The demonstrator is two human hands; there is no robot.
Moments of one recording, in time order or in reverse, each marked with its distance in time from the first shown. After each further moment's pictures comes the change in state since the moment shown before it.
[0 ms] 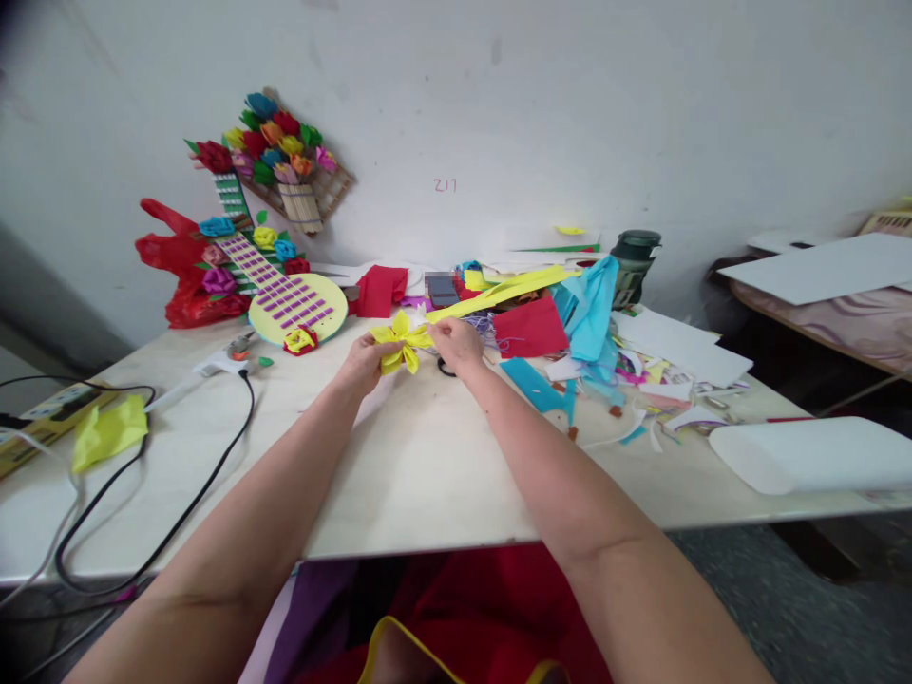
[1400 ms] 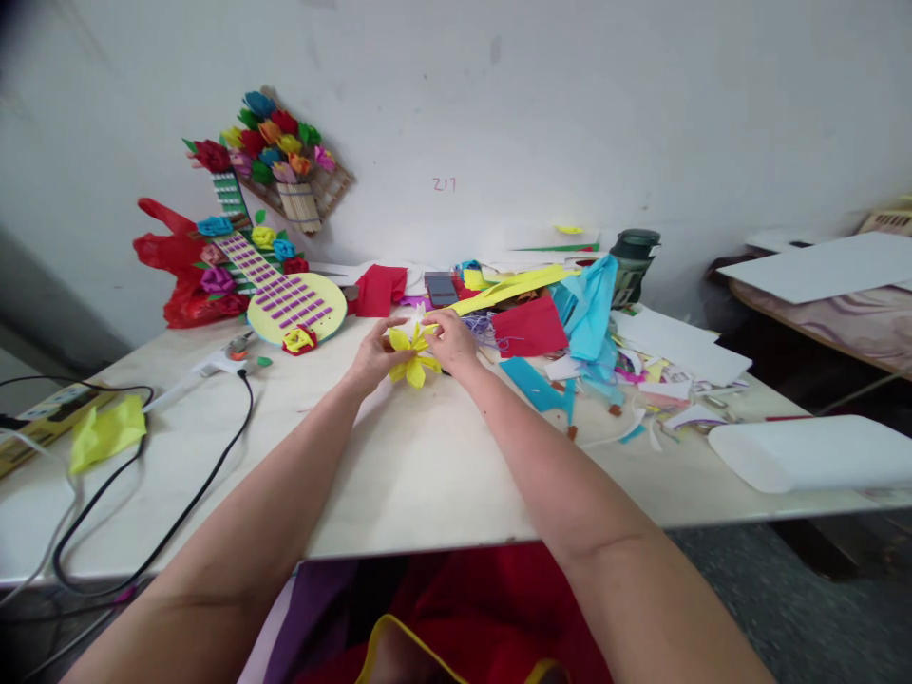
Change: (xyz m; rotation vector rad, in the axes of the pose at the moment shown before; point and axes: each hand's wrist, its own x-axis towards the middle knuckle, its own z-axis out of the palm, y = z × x) left_hand -0.002 0.000 0.005 0.397 -0.079 0.182; right_hand 0.007 0.010 0.012 0.046 0.055 -0.324
